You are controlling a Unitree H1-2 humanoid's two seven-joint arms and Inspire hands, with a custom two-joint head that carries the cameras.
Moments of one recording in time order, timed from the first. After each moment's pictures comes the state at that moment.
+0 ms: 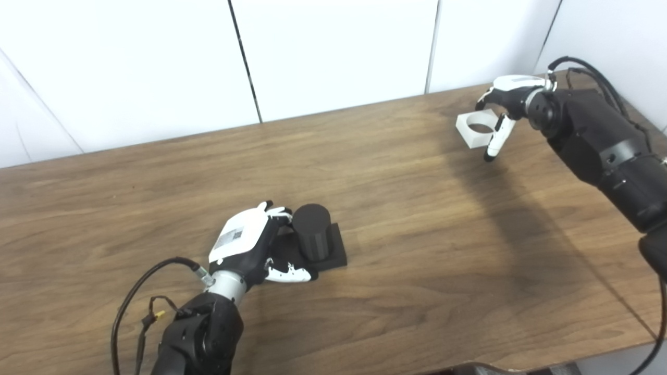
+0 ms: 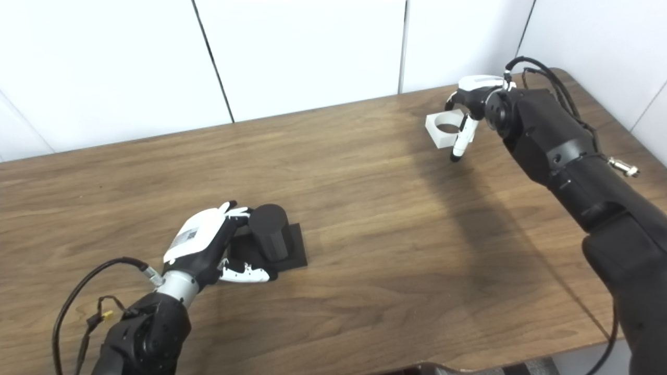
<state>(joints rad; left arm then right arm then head) -0.21 0.15 -0.42 -0.28 0.94 0.42 -0.47 -0.77 -0.75 0.42 0.49 -0.77 0.30 0.52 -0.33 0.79</state>
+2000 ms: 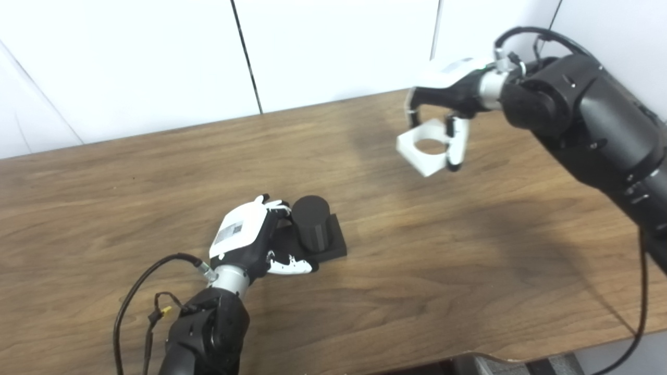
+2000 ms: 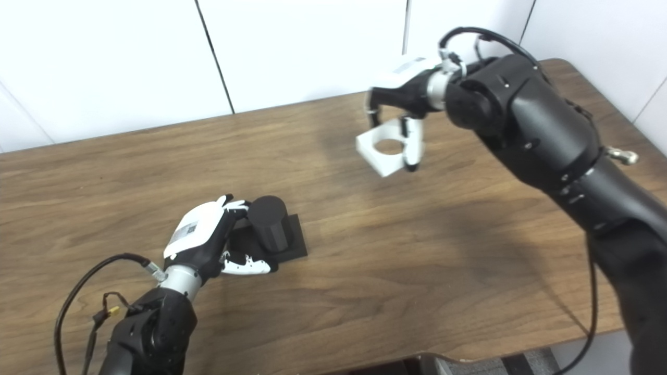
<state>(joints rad) -0.19 0.11 -0.43 -0.29 1.01 0.45 -0.47 -0.77 -0.71 0.41 -0.35 -0.82 0.28 1.06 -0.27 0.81</state>
